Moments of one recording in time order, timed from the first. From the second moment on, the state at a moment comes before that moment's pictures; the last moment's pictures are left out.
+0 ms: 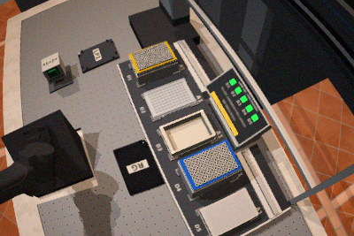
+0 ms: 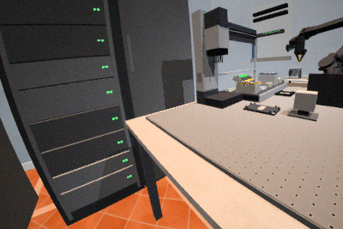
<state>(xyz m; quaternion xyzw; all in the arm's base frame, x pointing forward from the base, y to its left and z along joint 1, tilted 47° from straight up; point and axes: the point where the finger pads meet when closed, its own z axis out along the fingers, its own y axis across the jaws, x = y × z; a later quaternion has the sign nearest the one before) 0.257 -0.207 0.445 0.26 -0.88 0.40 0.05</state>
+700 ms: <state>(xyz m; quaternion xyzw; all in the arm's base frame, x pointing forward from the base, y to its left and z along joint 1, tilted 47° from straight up) 0.252 -0.156 0.390 0.26 -0.88 0.40 0.05</state>
